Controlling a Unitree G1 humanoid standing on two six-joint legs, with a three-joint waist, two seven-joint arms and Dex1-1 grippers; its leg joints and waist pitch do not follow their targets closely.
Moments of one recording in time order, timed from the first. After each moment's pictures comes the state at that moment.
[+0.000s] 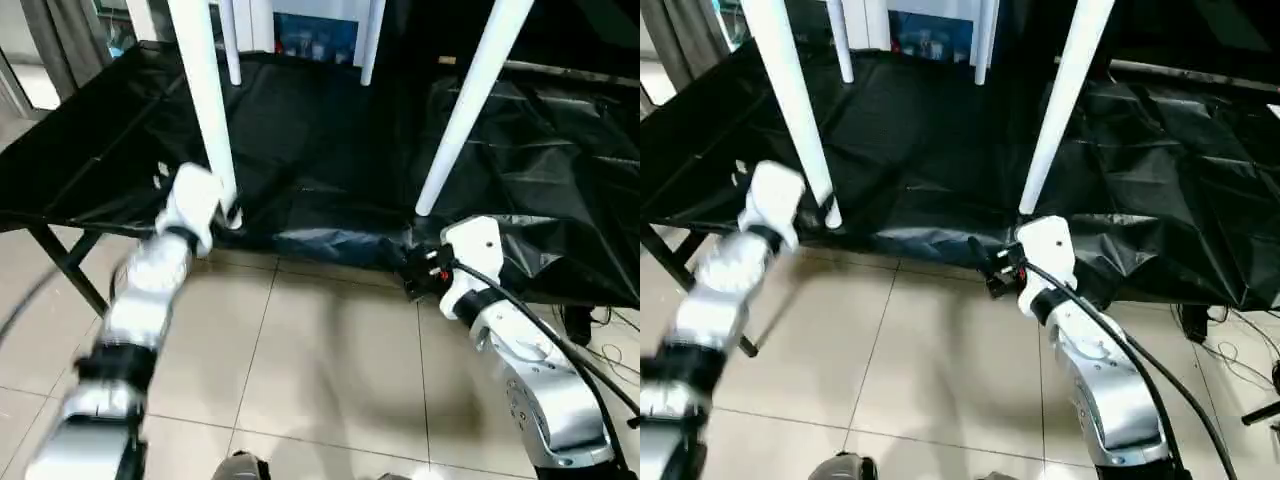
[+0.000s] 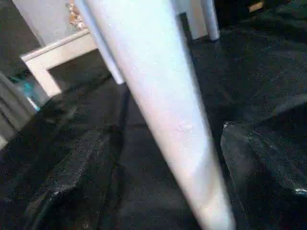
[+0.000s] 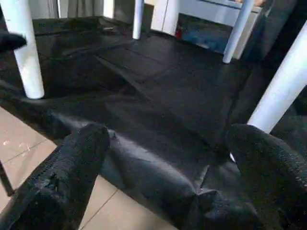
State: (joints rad) left arm -0.65 0.36 0.00 0.66 0.12 -0.10 -0.18; right arm -0.14 -0.24 0.10 -0.25 0.12 0.36 0.23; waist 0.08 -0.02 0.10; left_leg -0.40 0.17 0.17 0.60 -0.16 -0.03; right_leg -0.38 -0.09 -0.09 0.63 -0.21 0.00
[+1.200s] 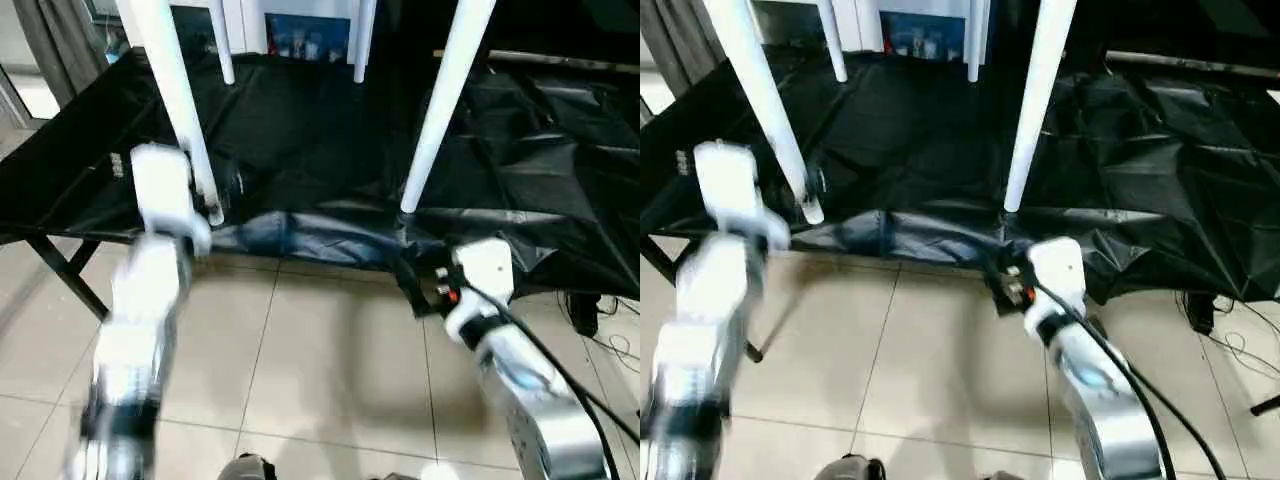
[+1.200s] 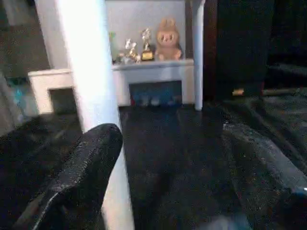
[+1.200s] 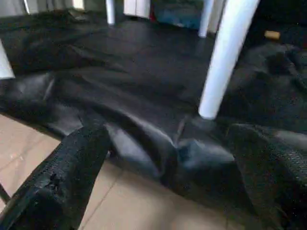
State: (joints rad) left arm -0.24 0.21 0.06 -0.04 -0.10 0.03 -0.11; right arm 0.01 -0.18 0.07 -0.29 0.11 0.34 0.18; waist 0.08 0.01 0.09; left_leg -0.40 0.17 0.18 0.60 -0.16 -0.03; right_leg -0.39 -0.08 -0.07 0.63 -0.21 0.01
